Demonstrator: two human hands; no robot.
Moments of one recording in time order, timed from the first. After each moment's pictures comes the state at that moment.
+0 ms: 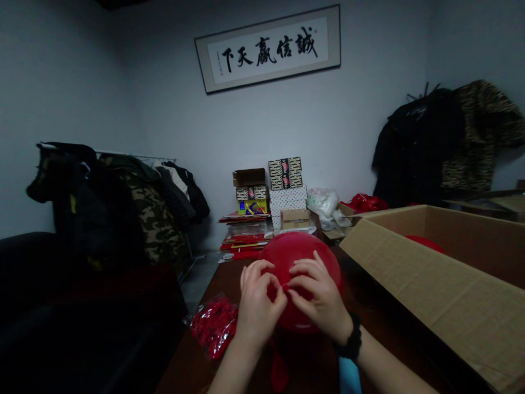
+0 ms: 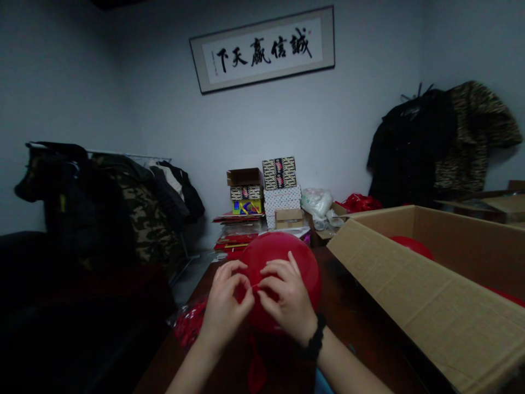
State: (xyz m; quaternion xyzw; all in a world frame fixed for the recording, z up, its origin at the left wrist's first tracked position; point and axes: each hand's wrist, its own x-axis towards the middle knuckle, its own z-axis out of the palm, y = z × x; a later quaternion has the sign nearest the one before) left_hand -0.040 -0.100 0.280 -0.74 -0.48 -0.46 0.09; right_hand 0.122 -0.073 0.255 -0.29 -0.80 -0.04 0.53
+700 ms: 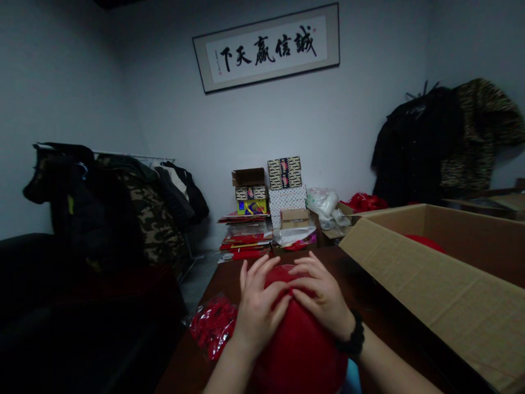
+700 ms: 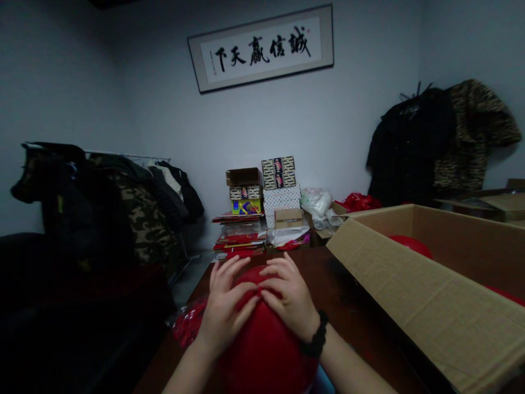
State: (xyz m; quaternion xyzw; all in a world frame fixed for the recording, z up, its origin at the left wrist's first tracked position) left_hand -0.043 -0.109 0.283 -0.81 -0.41 -0.39 0.16; right_hand 0.132 -0.060 0.249 -0.25 -0.81 -0.04 0.53
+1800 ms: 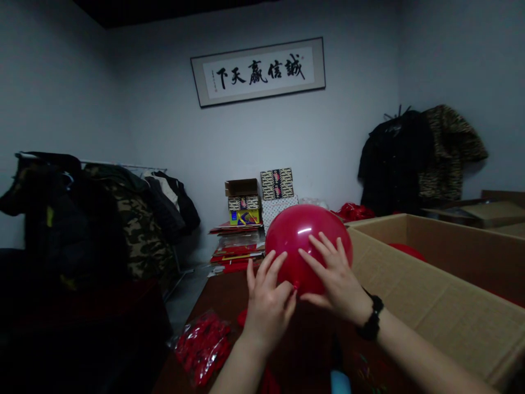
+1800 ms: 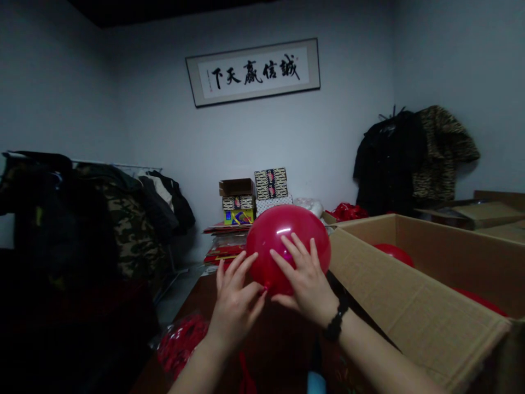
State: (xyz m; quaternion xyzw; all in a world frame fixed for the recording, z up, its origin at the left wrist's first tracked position) left_hand -0.006 -0.102 0.299 -0.80 -0.39 -0.40 0.21; right_hand 0.189 -0.067 0.290 -0.37 -0.79 -0.29 0.38
